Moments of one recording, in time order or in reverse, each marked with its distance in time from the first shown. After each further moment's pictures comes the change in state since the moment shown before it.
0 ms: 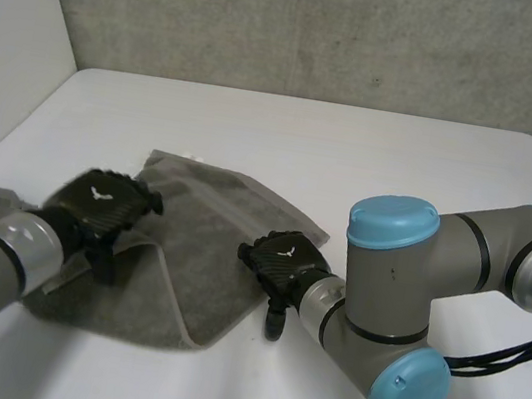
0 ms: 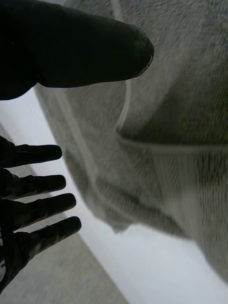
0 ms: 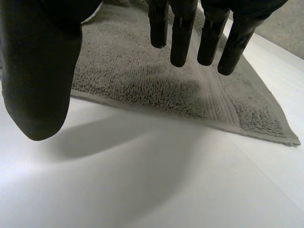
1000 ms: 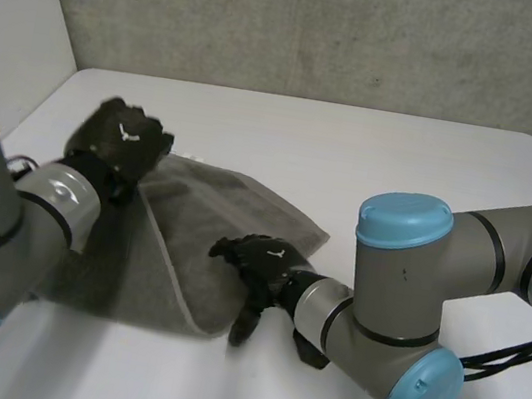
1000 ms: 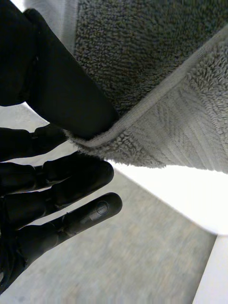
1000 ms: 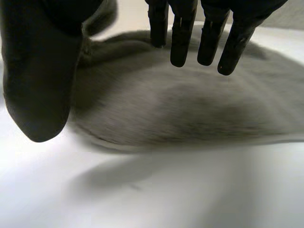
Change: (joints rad) left arm -0.145 -0.009 0.168 0.134 -0.185 0.216; right arm -0.005 -0.045 0.034 0.000 -0.166 0.364; left_hand 0.828 0.854 0.852 0.855 0.837; right_hand 0.000 0.000 0.000 0.000 0.000
